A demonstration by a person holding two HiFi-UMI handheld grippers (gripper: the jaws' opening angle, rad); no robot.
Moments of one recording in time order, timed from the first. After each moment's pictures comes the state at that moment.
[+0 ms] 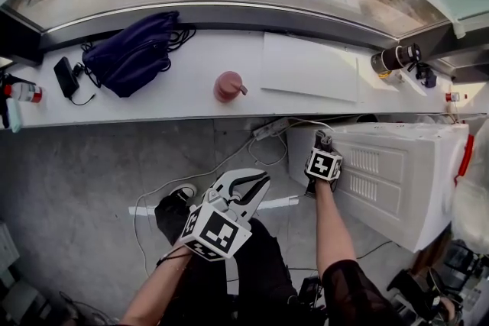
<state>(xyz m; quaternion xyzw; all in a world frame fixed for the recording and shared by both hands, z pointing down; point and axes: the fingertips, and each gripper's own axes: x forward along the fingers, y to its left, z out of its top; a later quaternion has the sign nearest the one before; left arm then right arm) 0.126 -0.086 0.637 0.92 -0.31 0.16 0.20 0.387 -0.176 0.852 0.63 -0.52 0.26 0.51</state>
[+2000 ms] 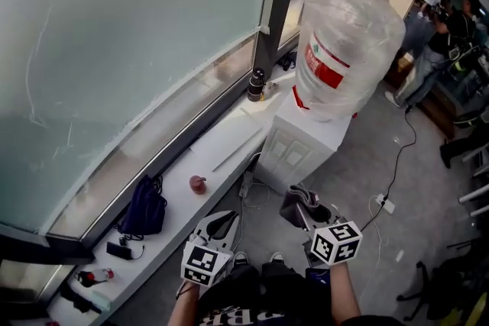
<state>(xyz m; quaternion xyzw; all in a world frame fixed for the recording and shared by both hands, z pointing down) 0.047 -0.007 0.322 0.98 -0.12 0.16 0.08 0.203 0.068 0.309 0.74 -0.62 0.27 0.09</state>
